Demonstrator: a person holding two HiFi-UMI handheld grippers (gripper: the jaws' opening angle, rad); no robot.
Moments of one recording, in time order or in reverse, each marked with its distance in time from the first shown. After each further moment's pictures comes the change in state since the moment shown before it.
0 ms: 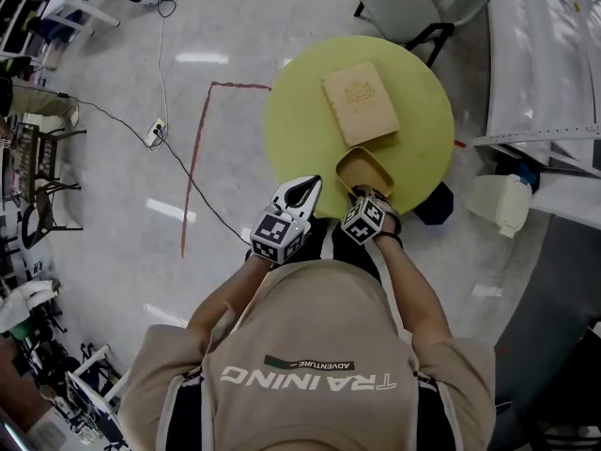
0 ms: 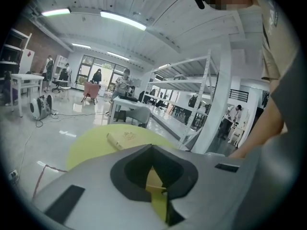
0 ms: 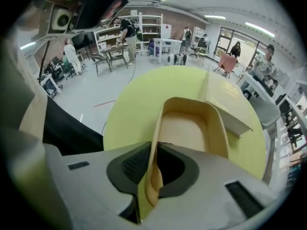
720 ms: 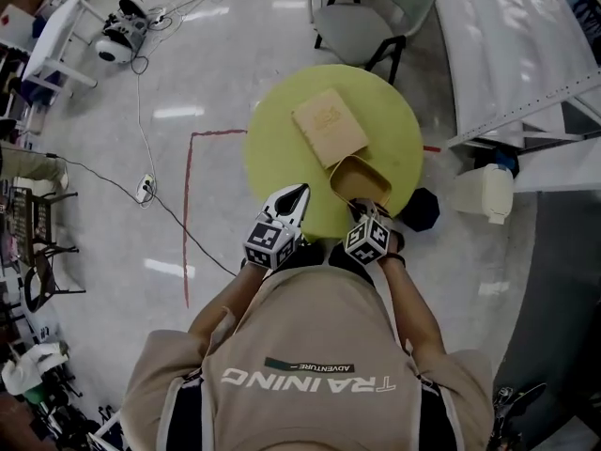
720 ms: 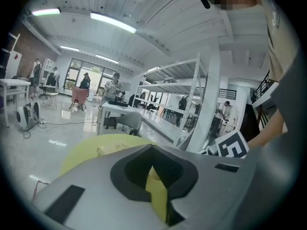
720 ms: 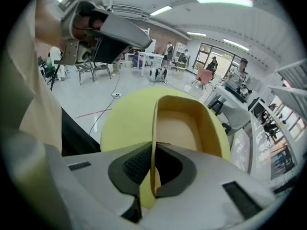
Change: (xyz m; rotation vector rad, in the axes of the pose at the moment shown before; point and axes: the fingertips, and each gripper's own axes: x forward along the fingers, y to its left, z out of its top) left arm 0.006 -0.014 0.040 0.050 -0.022 -0.125; right arm -0.101 -0.032 0.022 0.088 -0.138 -0.219
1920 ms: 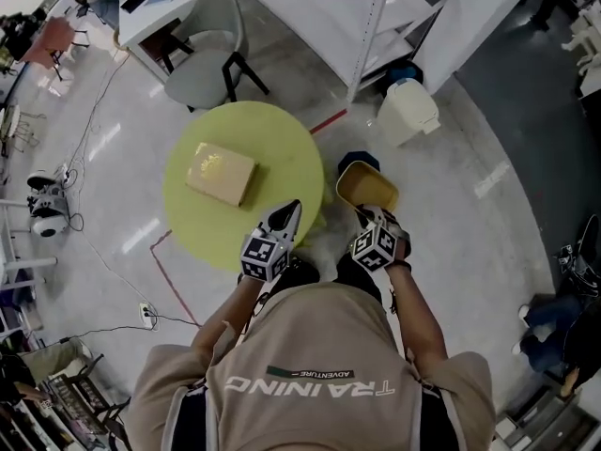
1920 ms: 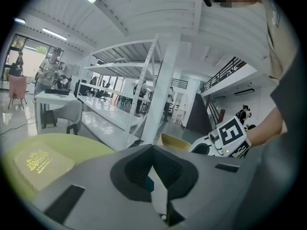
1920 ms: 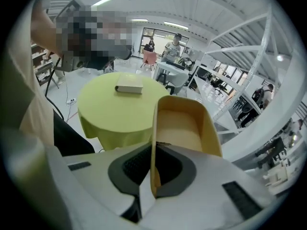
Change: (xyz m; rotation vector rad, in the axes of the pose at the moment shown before) left arm 0.093 -0.204 -0.045 0.256 0.165 -0.542; right arm -0.158 -0.022 -0.211 0.506 0.158 -0.423
